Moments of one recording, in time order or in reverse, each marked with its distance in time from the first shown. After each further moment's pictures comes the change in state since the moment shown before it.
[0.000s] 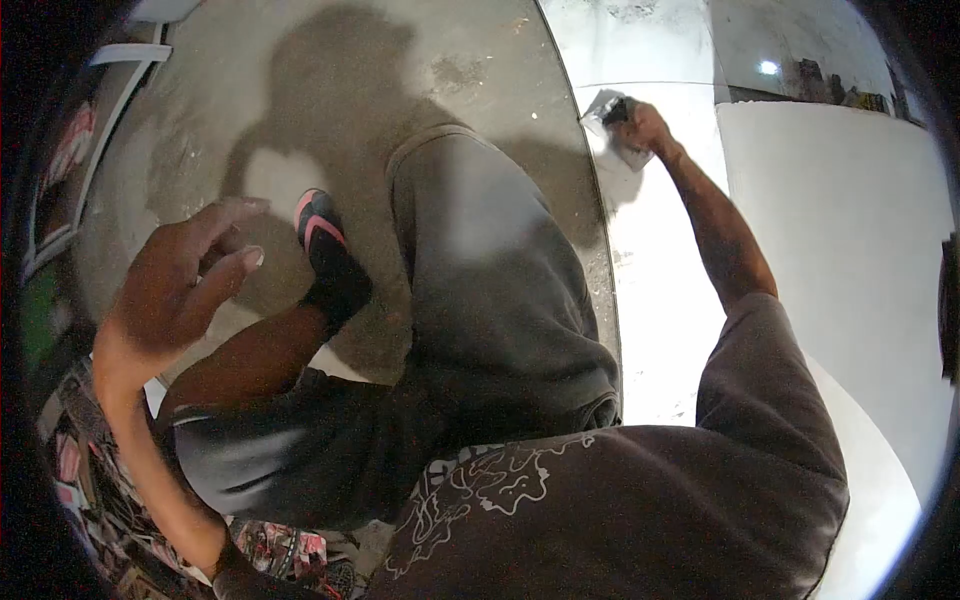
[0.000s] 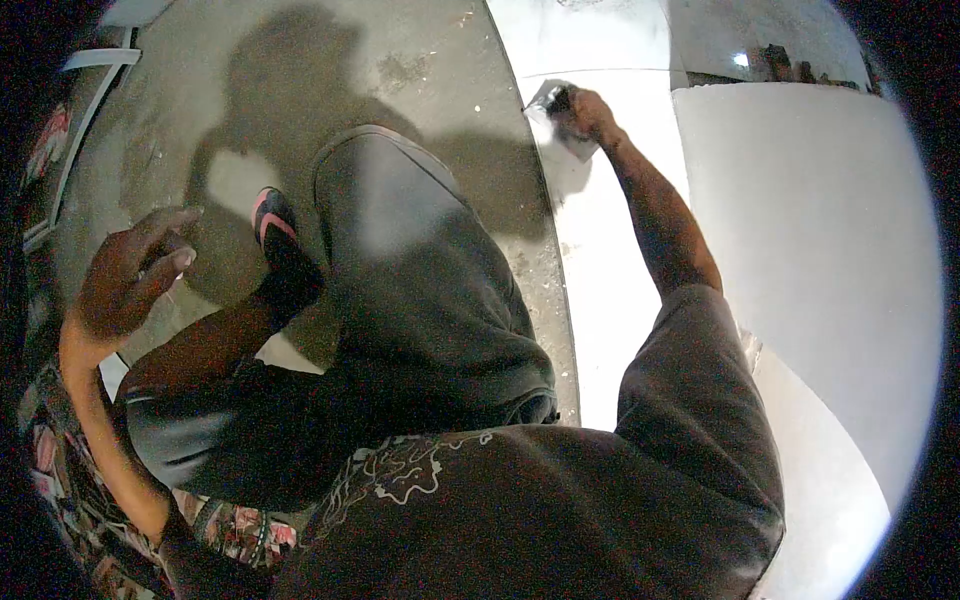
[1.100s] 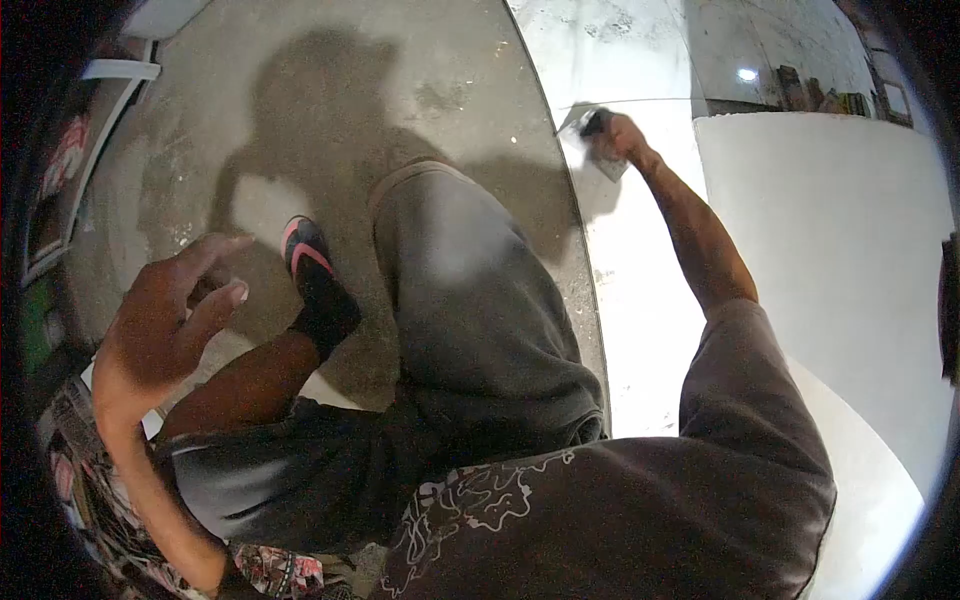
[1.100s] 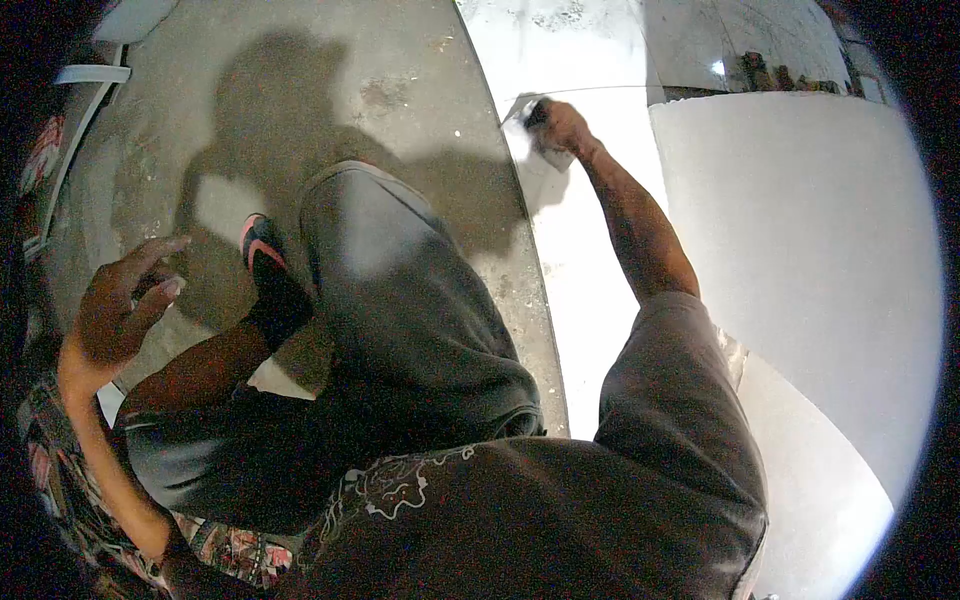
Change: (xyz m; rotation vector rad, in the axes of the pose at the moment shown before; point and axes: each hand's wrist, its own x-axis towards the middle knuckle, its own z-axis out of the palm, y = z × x) left_hand -0.004 0.000 0.001 -0.023 0.045 -0.006; right_hand 0.009 0.006 -0.007 -0.021 0.087 0.047
